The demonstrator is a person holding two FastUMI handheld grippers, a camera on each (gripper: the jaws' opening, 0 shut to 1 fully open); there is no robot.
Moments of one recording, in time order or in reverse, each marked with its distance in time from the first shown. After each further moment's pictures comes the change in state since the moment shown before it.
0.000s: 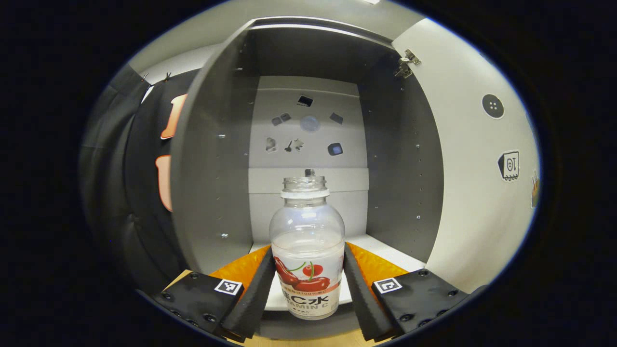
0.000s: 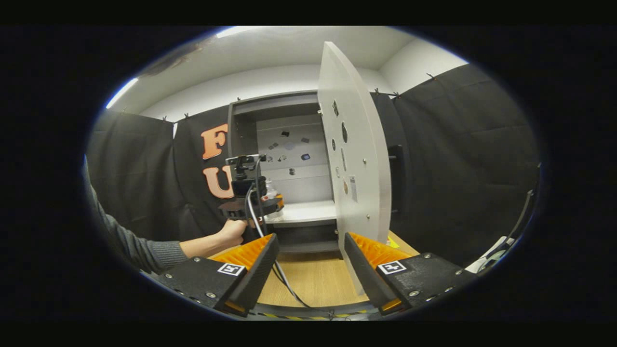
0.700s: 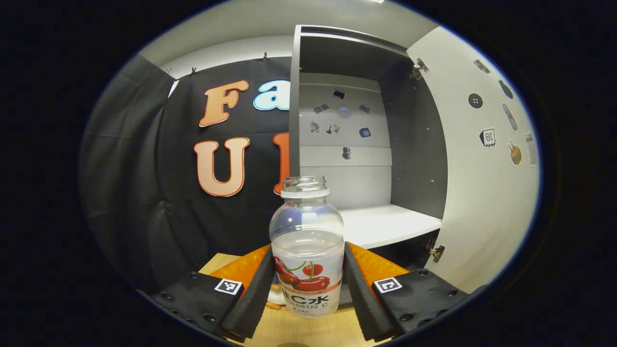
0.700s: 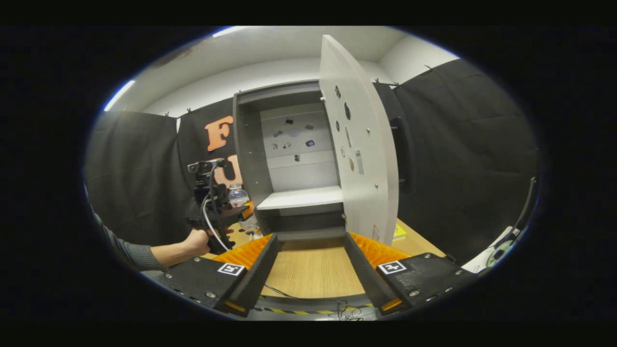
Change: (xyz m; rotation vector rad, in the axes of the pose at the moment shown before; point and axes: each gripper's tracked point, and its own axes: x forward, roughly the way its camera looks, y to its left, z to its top) left arm -0.112 0.094 -0.058 -0.019 0.049 0.097; right arm -0.013 0.009 -0.018 0.029 0.070 0.026
